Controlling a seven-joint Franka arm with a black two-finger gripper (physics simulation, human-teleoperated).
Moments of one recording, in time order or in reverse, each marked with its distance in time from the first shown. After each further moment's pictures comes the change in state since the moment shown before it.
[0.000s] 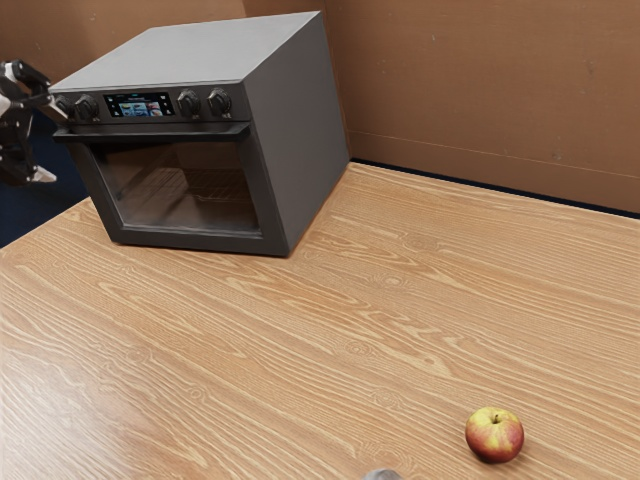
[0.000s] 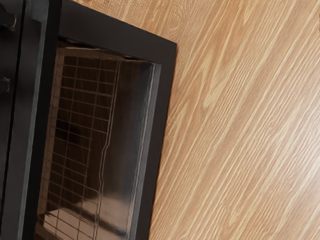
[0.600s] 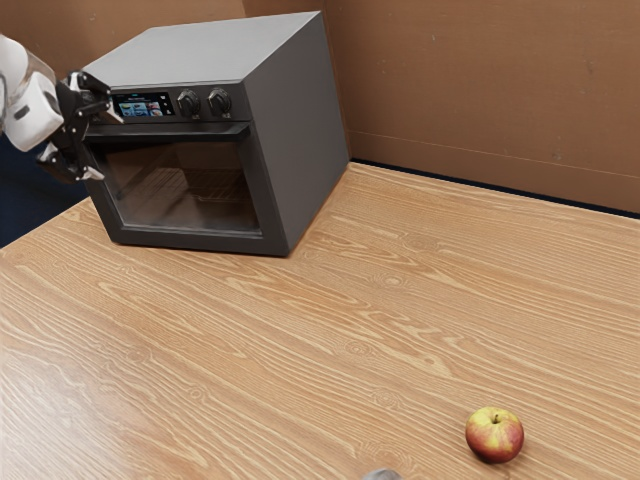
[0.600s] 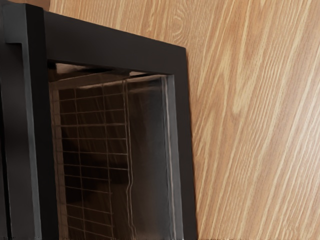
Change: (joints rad) arm -0.021 0.280 0.125 0.120 -0.276 0.123 0.366
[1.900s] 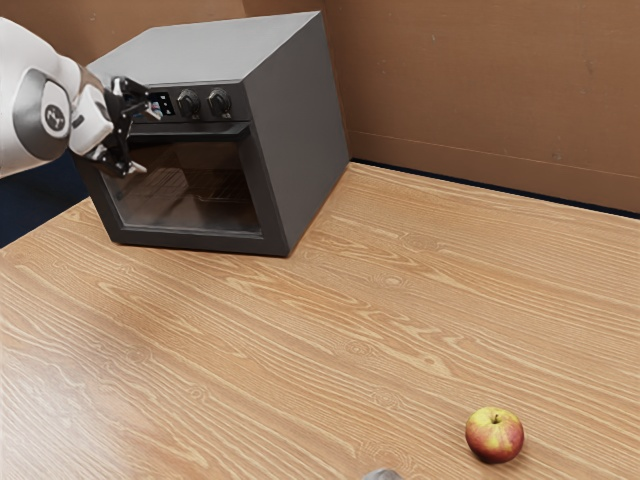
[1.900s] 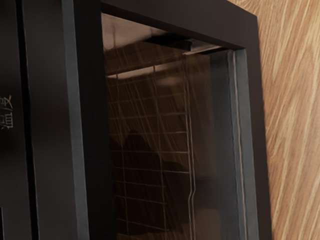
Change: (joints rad) arm 0.794 0.292 -0.783 0.197 -0.102 0.140 0.082
